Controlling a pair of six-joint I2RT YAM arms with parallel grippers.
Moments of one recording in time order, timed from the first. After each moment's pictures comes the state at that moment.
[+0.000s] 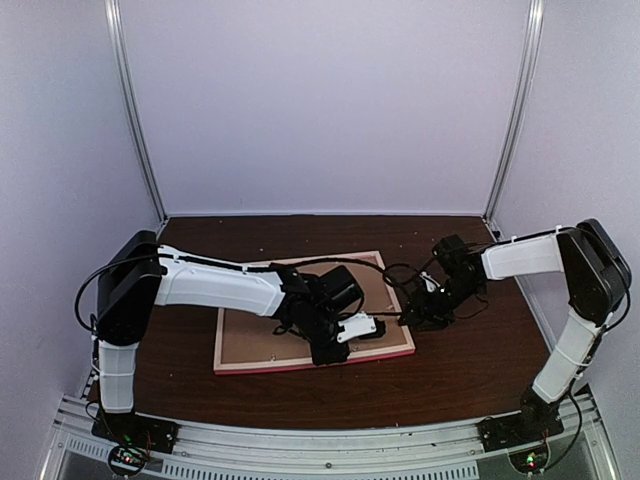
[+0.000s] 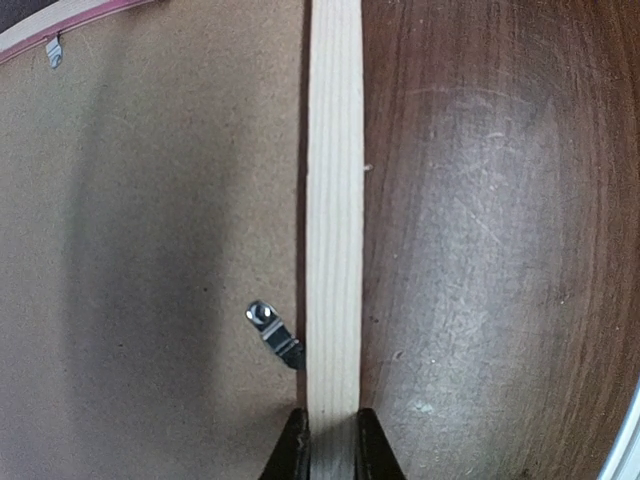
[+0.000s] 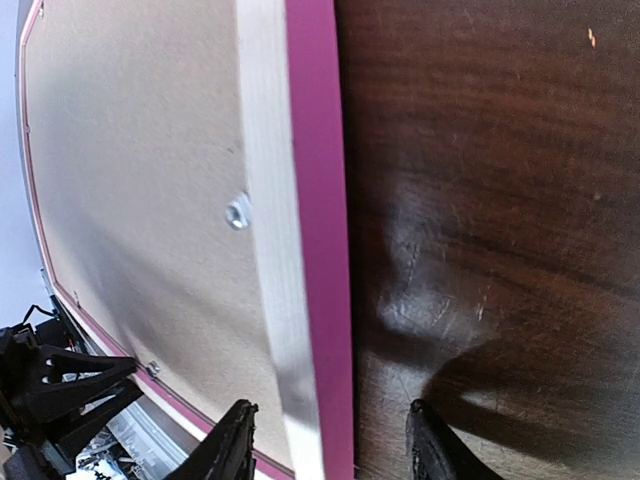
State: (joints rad) left arm -1.11 2.07 1.49 -0.58 0.10 0.29; right arm 0.39 1.73 0.95 -0.47 -0.54 0.45
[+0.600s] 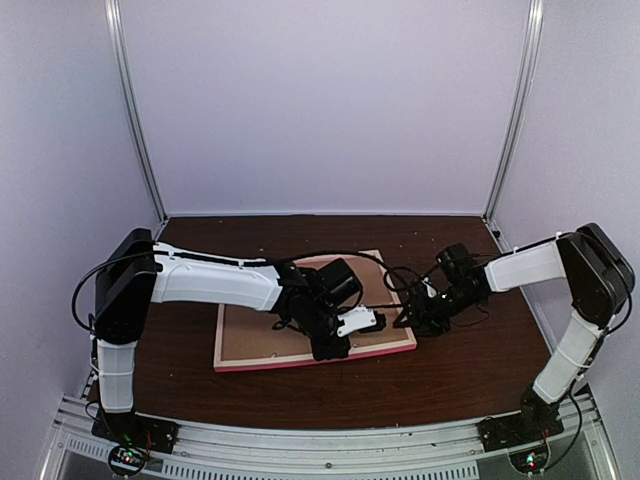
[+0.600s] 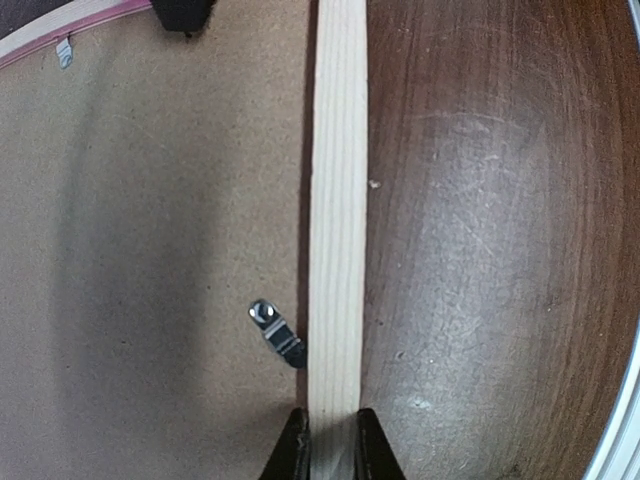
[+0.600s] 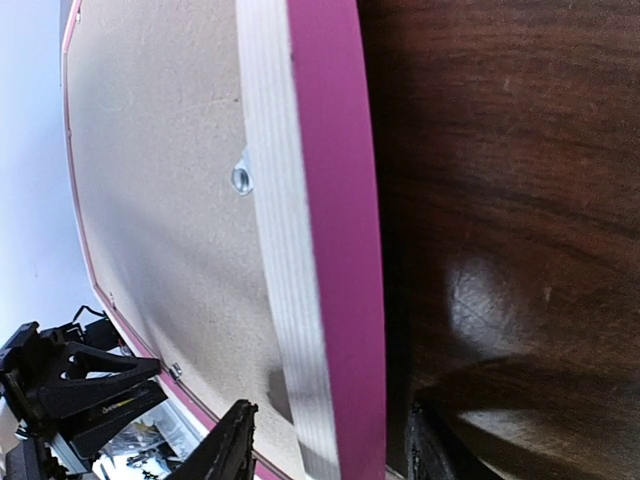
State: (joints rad) left arm -1.10 2.05 1.51 -0.60 0.12 0.28; right arm 0.39 1.70 0.83 -0.28 -0.66 0.58
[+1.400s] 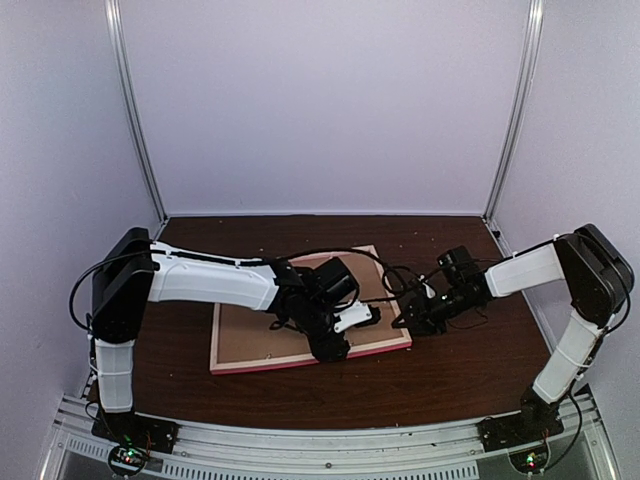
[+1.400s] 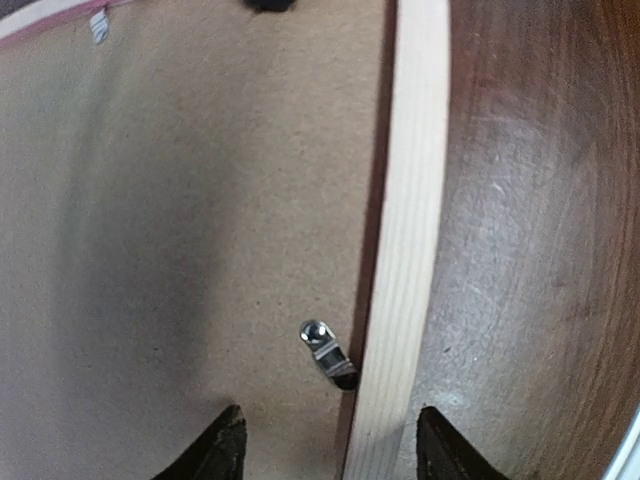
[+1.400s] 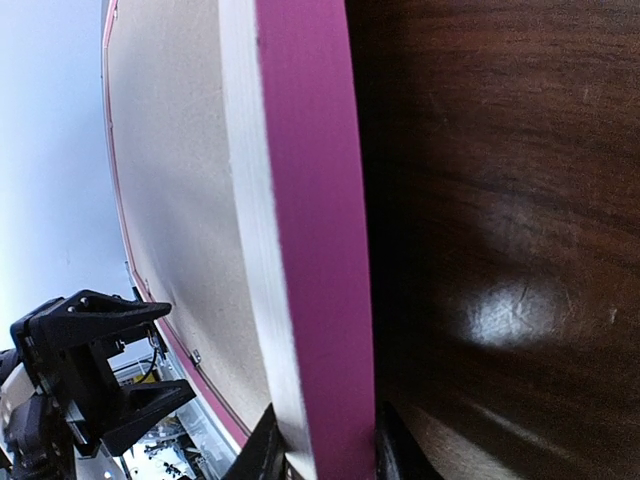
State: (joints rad) left arm -1.09 2.04 1.48 -0.58 0.07 0.22; right arm 0.38 1.71 0.78 -0.13 -0.75 0.63
